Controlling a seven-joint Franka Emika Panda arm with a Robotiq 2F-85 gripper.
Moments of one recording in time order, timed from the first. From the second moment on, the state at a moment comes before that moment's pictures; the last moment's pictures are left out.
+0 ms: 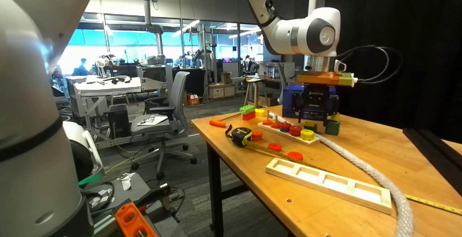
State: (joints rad) arm -0.09 0.55 0.05 -1.72 0.01 2.27 -0.55
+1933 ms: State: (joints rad) arm 0.04 -0.12 0.06 -2.17 -0.23 2.10 0.28
